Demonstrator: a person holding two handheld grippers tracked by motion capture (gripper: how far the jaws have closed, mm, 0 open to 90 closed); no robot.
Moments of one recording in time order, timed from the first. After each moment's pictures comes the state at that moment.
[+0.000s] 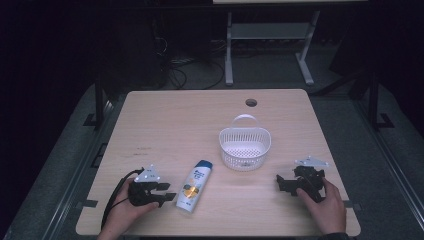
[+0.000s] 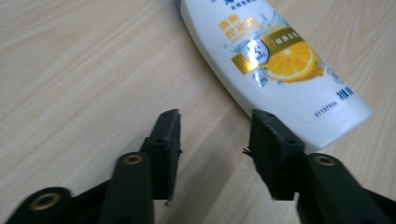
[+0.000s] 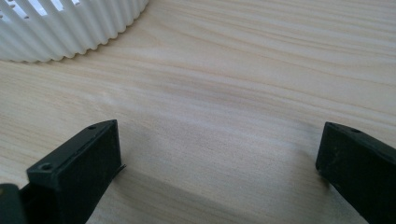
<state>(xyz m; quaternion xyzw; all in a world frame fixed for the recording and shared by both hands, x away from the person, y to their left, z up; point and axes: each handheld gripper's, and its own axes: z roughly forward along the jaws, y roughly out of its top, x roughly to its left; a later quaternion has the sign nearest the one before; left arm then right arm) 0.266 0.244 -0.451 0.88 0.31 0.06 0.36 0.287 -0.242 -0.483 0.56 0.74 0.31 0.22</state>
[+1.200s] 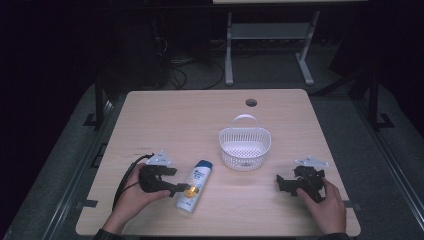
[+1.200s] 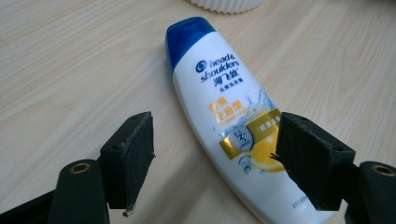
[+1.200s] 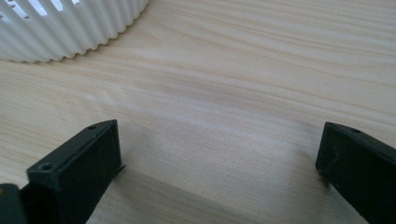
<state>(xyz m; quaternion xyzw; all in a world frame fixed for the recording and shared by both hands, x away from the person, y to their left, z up) 0.294 0.209 -0.422 0.87 0.31 0.04 0.37 0.287 -0.242 -0.483 0.56 0.74 0.31 0.22</state>
